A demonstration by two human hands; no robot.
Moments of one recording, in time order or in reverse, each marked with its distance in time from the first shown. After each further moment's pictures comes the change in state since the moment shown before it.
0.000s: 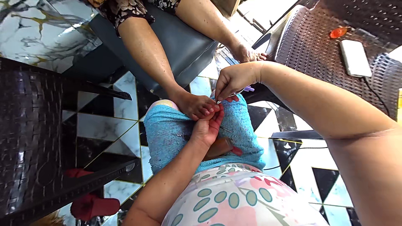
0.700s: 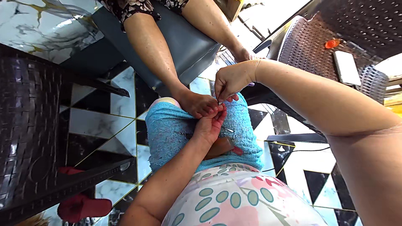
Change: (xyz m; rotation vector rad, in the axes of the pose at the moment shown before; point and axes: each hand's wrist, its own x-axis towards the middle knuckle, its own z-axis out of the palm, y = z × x) left_hand 0.002 0.003 0.002 0.007 0.052 -0.015; right_hand 0.019 -0.032 -0.001 -0.226 -0.073 0.151
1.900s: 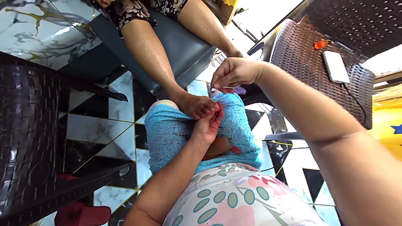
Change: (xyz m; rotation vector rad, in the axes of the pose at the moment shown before) left_hand -0.003 0.002 -0.006 -0.005 -0.113 -0.009; right_hand -0.011 0.039 0.013 0.633 0.262 -0.387
